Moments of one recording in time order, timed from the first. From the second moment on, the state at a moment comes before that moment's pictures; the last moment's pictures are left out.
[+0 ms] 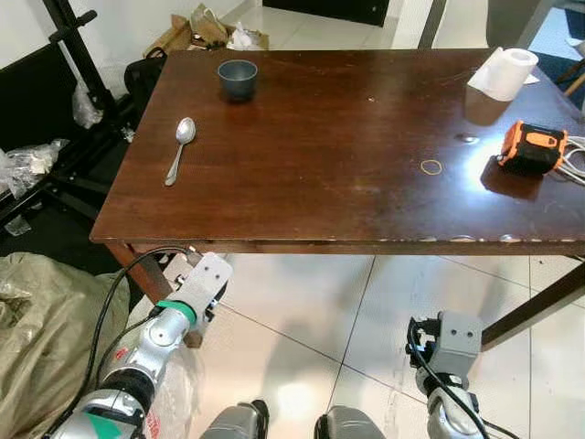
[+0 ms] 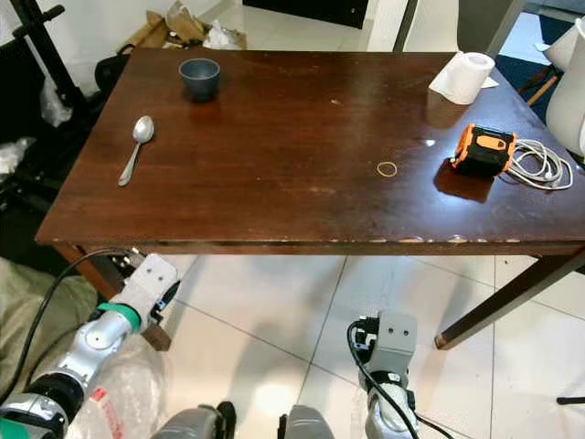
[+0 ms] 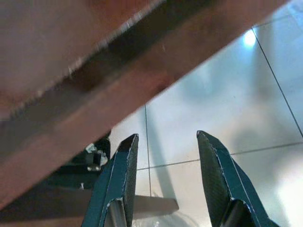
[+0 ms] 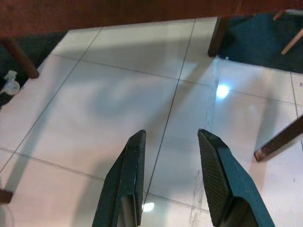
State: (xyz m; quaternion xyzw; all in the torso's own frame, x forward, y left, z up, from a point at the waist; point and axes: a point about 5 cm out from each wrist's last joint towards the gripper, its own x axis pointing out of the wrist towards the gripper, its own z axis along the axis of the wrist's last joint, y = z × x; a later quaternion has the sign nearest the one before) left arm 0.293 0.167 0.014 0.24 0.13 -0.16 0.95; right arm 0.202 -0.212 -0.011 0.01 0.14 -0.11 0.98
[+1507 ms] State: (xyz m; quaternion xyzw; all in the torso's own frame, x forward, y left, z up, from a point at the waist) left arm 0.348 0.114 0.221 0.01 -0.15 -0.10 0.98; right arm 0.244 -0.179 0.227 -0.03 -0.25 0.01 0.97
